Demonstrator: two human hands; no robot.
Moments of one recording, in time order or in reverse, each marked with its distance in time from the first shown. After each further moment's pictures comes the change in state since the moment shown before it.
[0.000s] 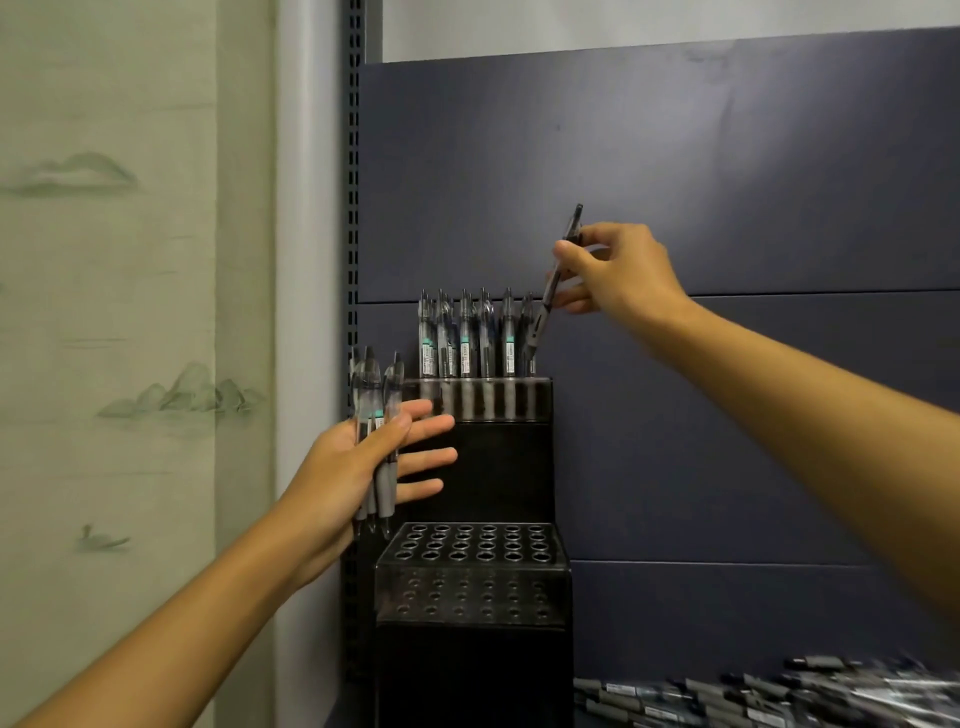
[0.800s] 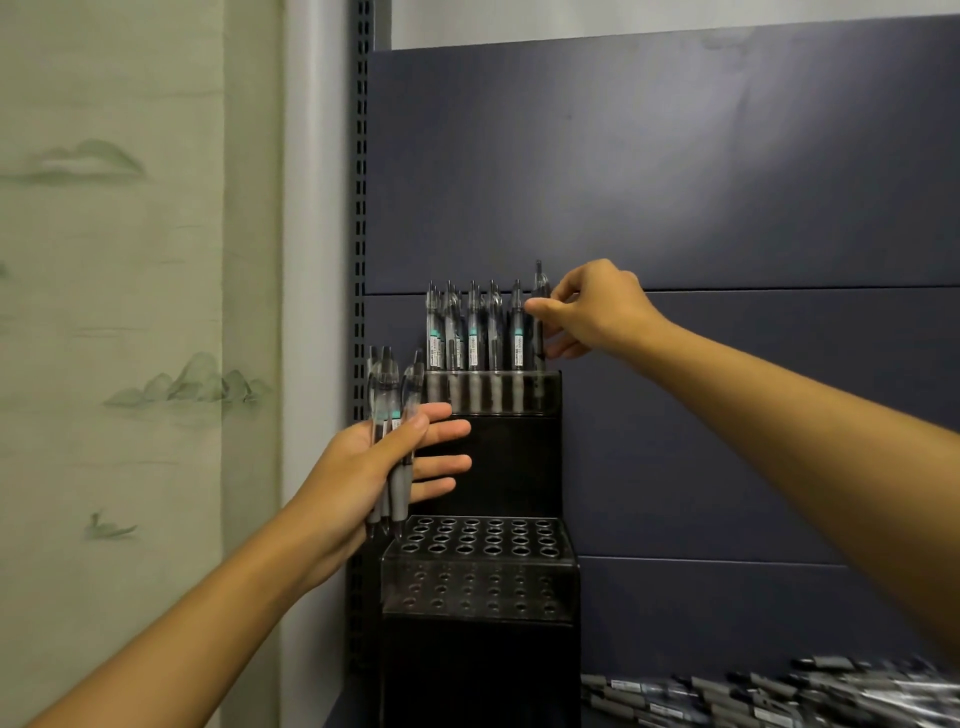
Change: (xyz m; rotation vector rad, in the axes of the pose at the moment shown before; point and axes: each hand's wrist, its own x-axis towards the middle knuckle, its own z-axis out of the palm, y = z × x) left_hand -0.003 -0.006 0.002 0.009 -0.028 -0.016; right_hand -0.004 0.018 0.026 -0.277 -0.196 0.076
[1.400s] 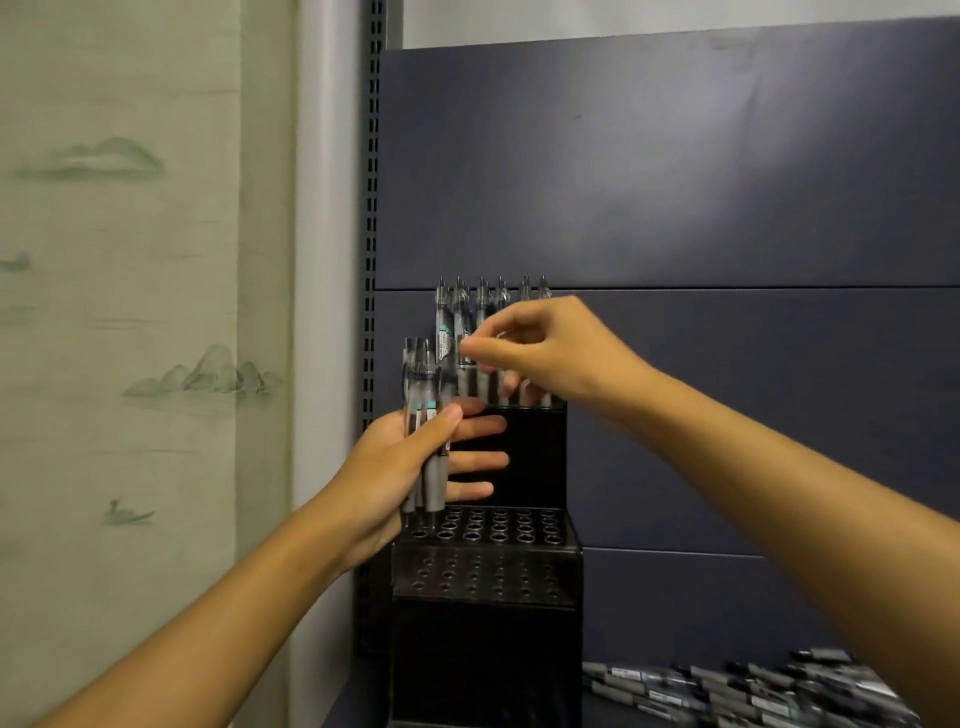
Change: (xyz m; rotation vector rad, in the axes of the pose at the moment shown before) left_hand -0.008 0.007 0.018 -0.040 -0.090 -0.019; right_hand -0.063 -0.031 0.024 0.273 -0.220 -0.179
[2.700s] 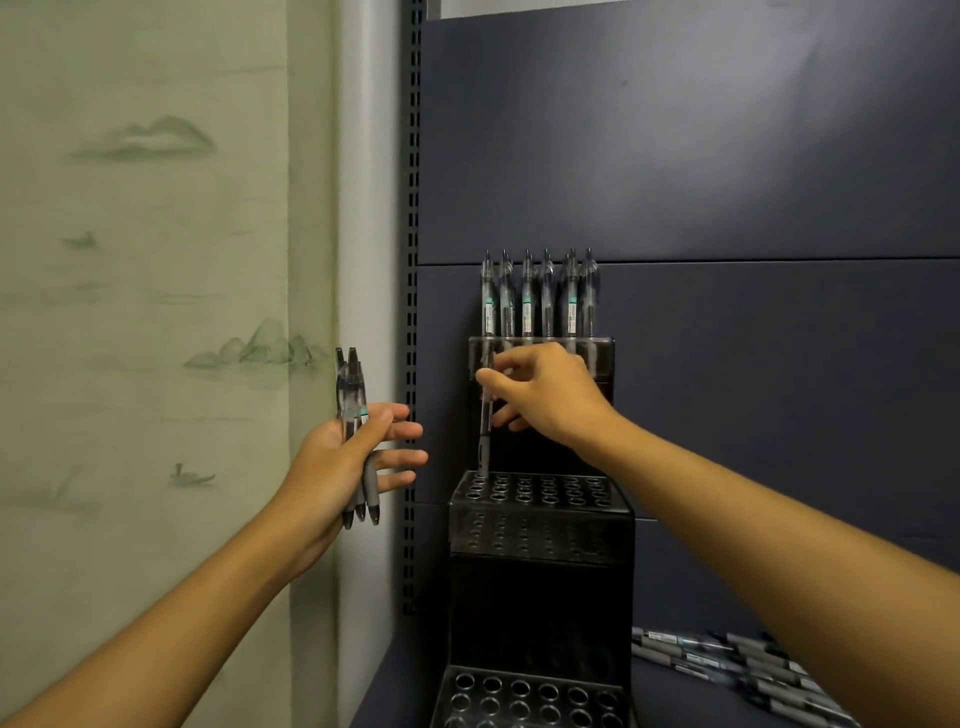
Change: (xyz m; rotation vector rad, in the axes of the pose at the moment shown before) left_hand -0.035 -0.012 -0.073 0.118 0.375 0.004; right_hand 0.001 0.033 0.072 -0.036 0.056 0.138
